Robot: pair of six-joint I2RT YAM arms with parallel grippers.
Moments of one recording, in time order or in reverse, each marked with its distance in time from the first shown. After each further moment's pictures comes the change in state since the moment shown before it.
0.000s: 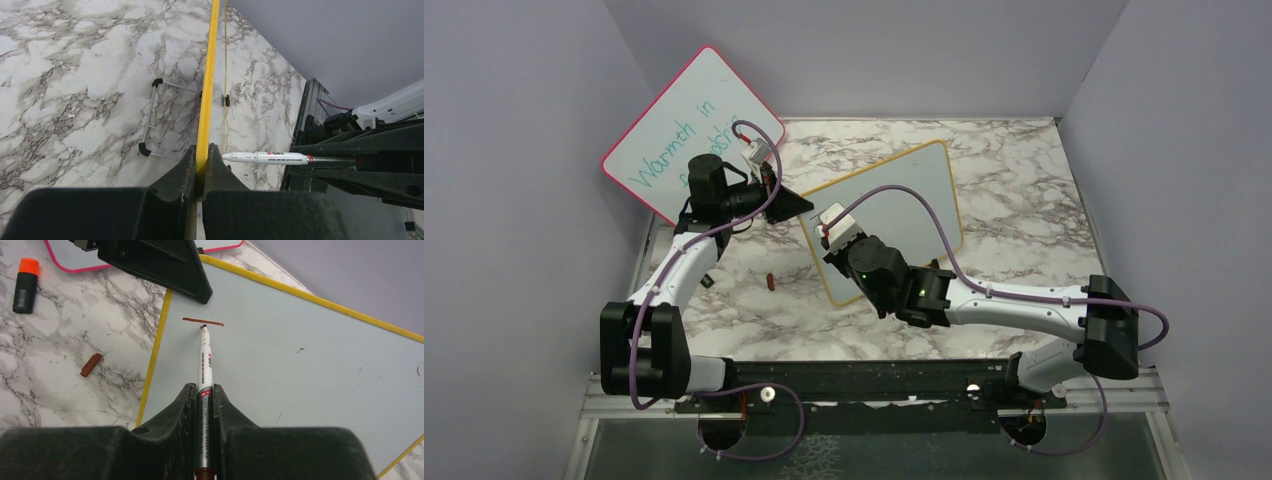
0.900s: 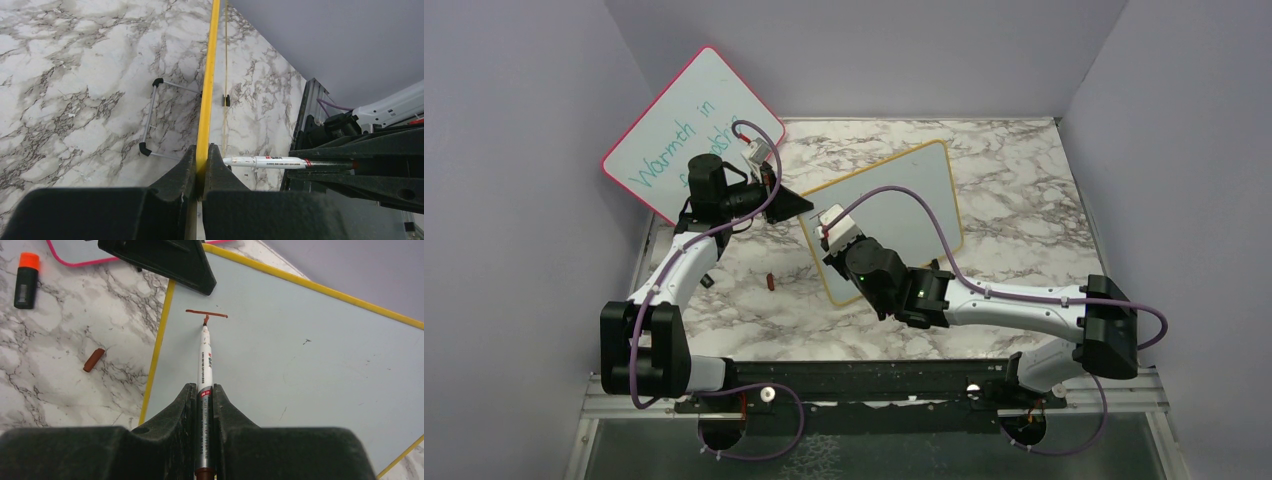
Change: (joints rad) left arm 0.001 0.003 0.001 0.001 0.001 -0.001; right arm 0.000 0.006 0.000 -0.015 0.010 0.035
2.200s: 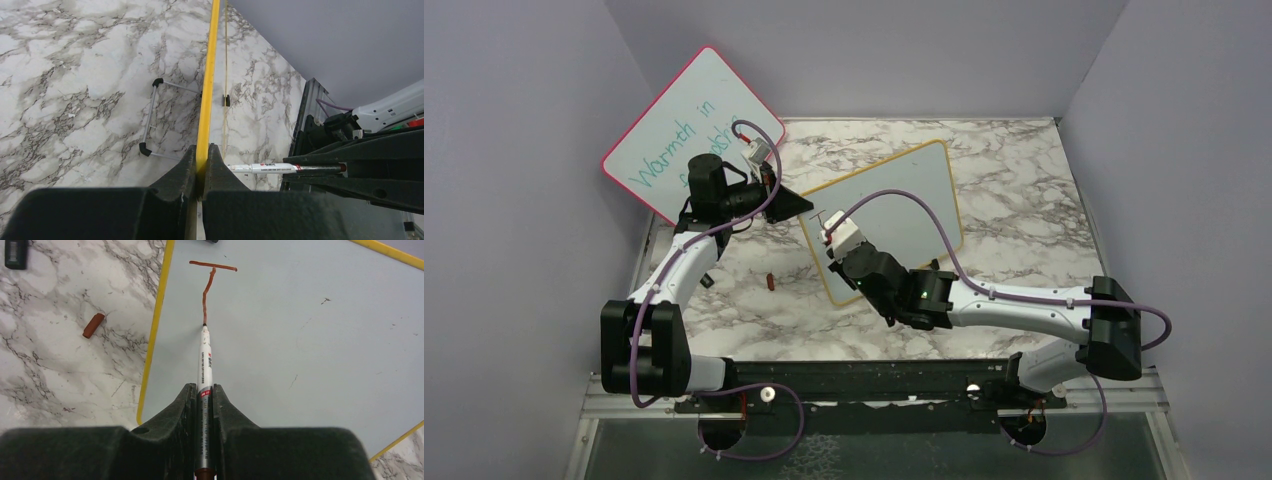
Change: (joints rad) left arm 0.002 0.005 0.000 0.003 0.003 -0.001; right arm 0.006 -0.019 0.000 -0.177 -0.010 0.115
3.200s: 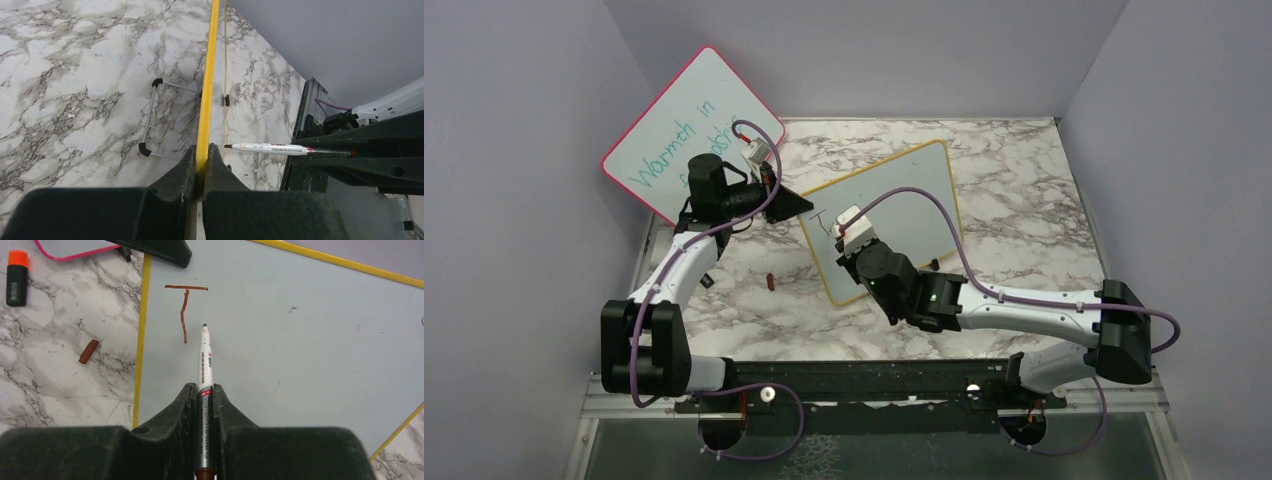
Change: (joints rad) left arm 0.001 0.001 0.000 0.002 0.004 0.000; right arm -0.002 -0.058 -0.058 0.117 0.050 -0.011
